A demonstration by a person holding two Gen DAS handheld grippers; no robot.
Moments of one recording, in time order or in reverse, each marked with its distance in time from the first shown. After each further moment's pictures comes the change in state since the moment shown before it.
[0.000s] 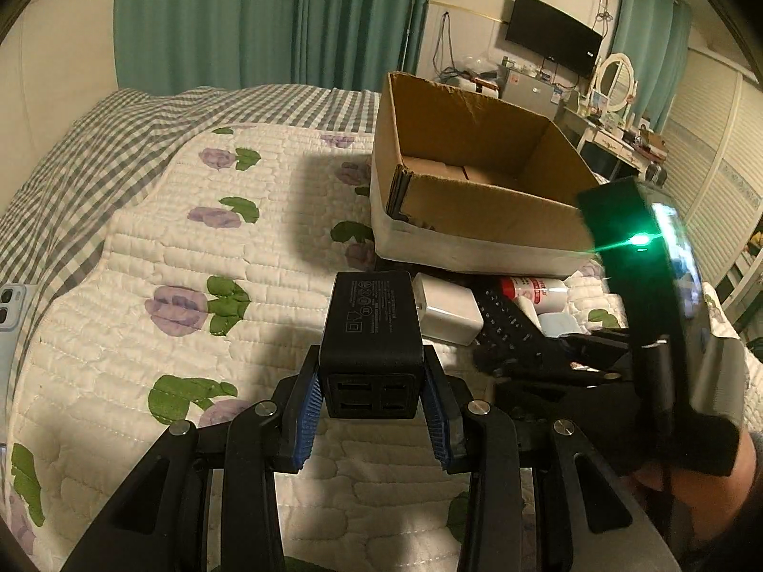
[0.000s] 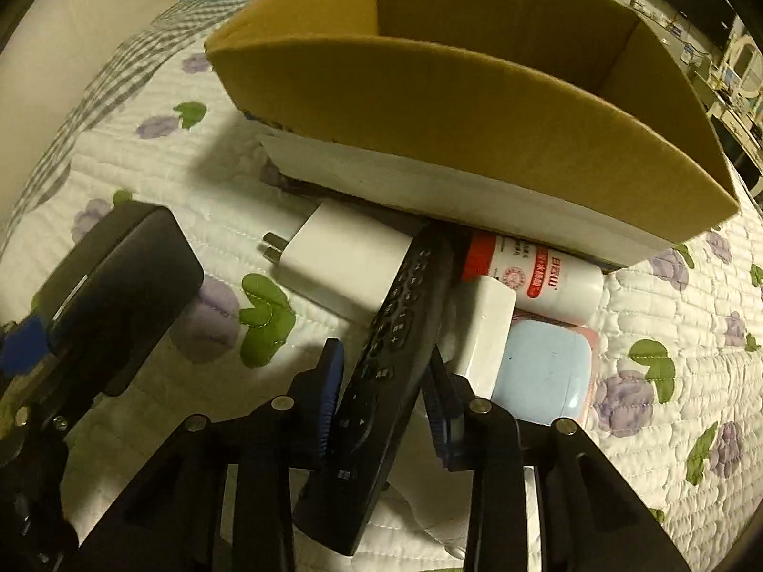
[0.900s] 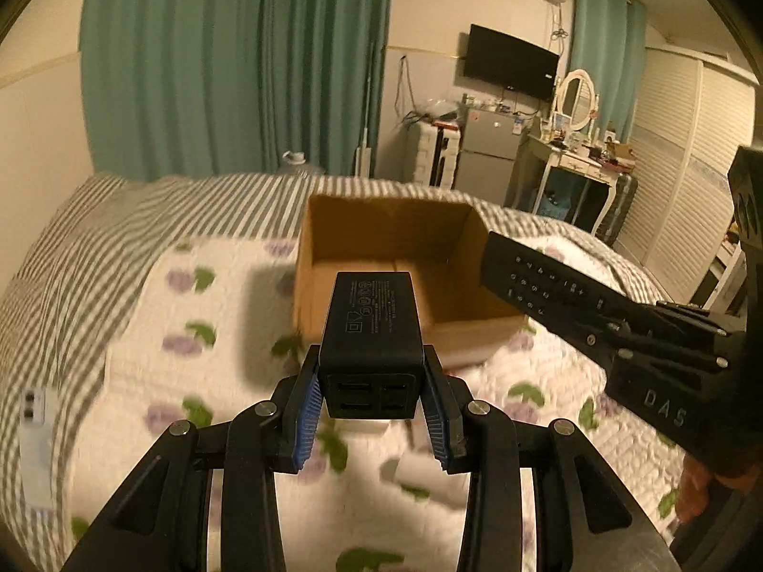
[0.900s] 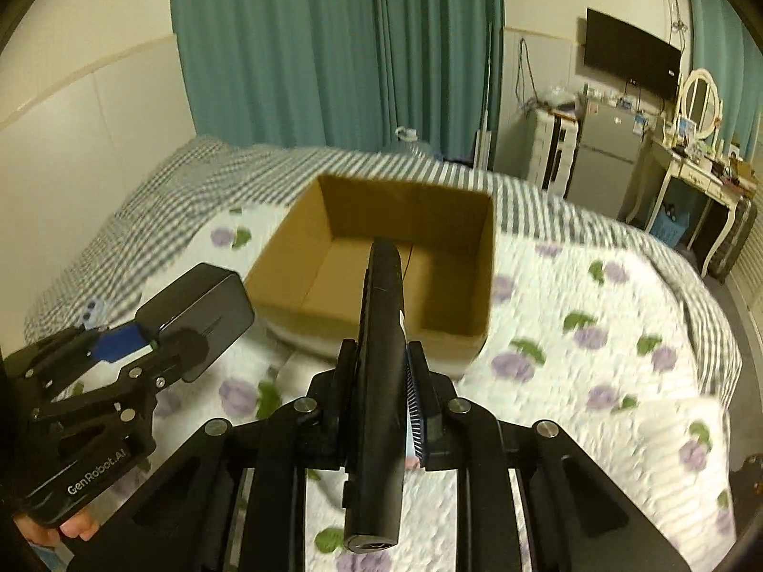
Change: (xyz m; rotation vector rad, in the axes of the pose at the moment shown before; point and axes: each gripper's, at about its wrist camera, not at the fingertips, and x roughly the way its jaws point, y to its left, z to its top) left arm -0.050 -0.066 0.080 0.099 -0.137 -0.034; right arm -0.167 -0.062 0.009 0.023 -0.387 0.000
